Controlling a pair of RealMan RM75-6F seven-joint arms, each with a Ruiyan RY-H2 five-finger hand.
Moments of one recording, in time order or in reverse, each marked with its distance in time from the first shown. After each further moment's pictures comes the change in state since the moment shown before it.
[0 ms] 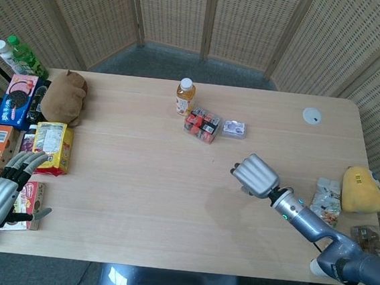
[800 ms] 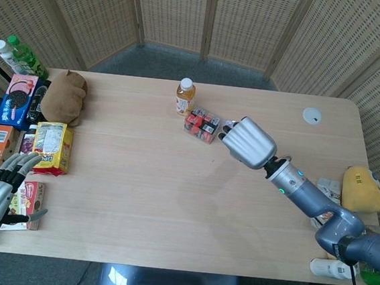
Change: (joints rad) left arm 0.025 -0.014 0.004 0.016 -0.013 0.022 0.006; right arm 0.118 0.136 0.165 -0.081 0.014 0.014 -0.028
